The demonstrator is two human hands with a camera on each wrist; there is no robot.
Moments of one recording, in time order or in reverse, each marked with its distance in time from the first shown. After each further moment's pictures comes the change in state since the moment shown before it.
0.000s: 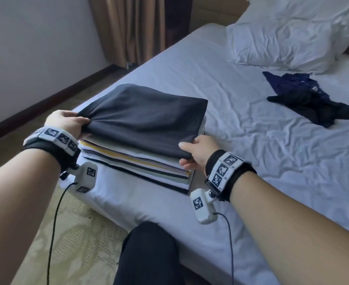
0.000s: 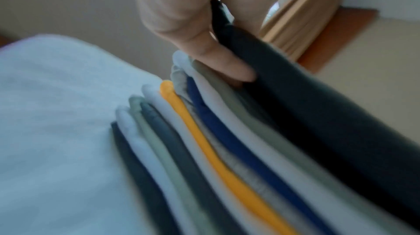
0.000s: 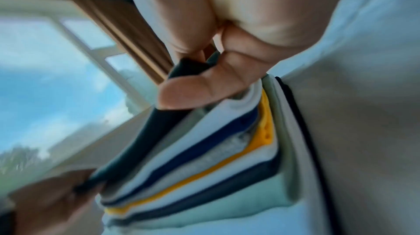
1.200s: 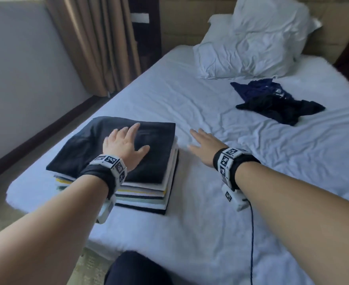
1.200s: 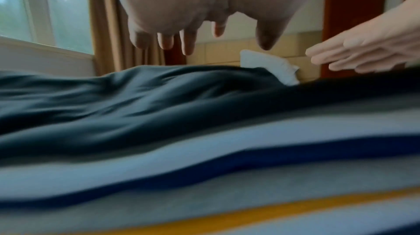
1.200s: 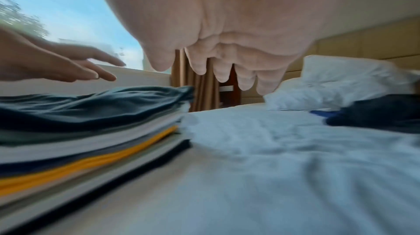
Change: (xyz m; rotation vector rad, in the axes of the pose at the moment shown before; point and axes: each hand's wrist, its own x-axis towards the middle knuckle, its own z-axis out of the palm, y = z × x) left_hand -0.127 0.052 0.143 1.056 -0.351 0.756; right_hand 0.033 -0.017 -0.128 -1.057 0.102 -0.338
